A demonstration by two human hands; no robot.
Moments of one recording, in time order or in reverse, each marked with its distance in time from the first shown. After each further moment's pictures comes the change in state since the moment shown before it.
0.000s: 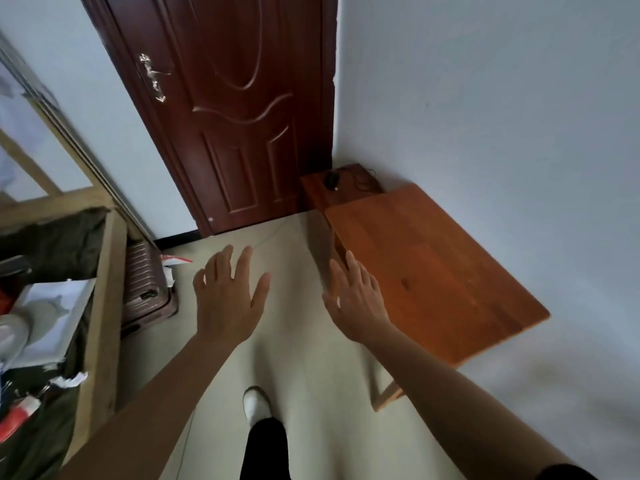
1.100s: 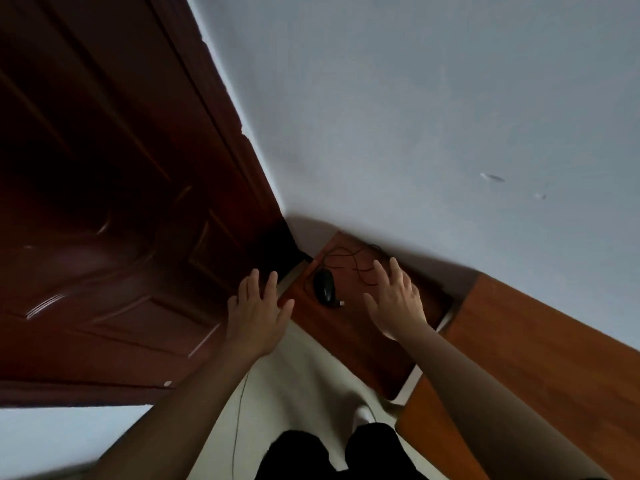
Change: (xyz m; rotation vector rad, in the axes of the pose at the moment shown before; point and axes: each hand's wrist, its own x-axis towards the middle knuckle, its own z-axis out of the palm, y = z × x) left_hand 0.714 -0.008 0.333 0.095 -0.555 0.493; right_hand 0.629 0.172 0.012 0.204 0.044 0.701
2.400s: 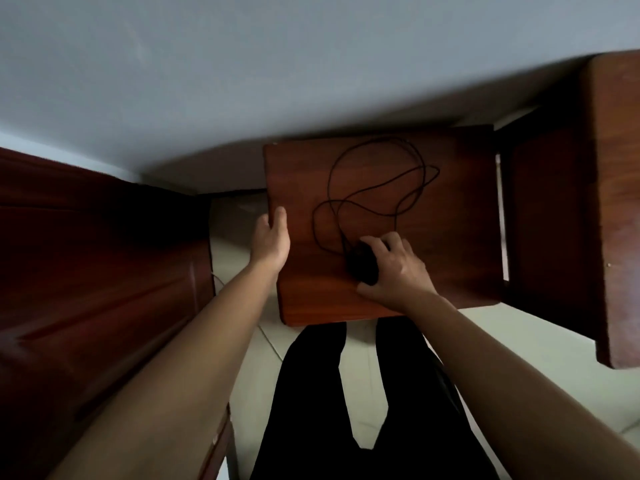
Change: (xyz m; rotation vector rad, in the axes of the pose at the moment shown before) left_hand 0.347 -0.003 0.236 -0.642 -0.770 -0.120; right_hand 0.130 -0.046 0.242 0.266 -0.069 0.643
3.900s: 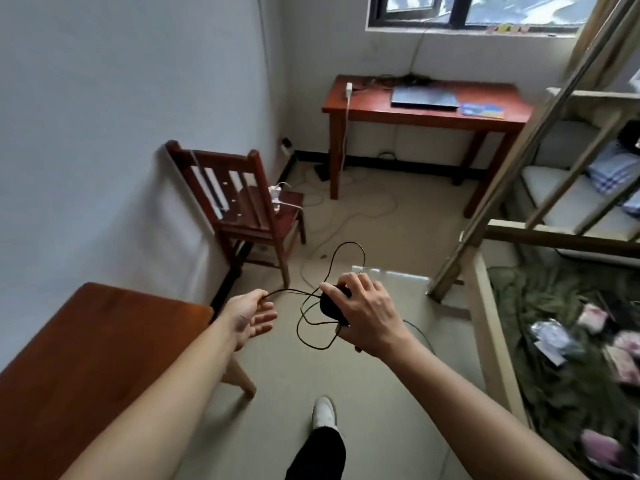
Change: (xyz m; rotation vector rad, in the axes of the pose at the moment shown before) left_hand -0.677 0.158 0.752 0.488 -0.891 0.528; right_hand -0.691 0.588 -0.225 -0.062 0.921 0.763
